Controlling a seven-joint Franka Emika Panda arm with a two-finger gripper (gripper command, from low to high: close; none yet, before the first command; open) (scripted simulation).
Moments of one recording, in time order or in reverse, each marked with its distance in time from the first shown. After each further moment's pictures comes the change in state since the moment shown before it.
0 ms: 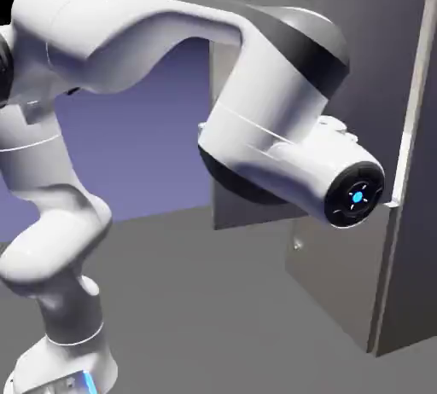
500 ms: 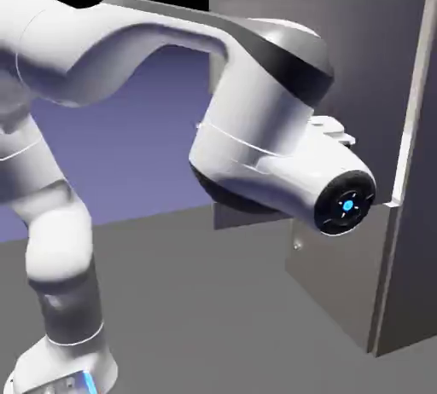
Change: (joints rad) arm 0.458 0.023 -0.446 0.052 -0.013 -0.023 0.004
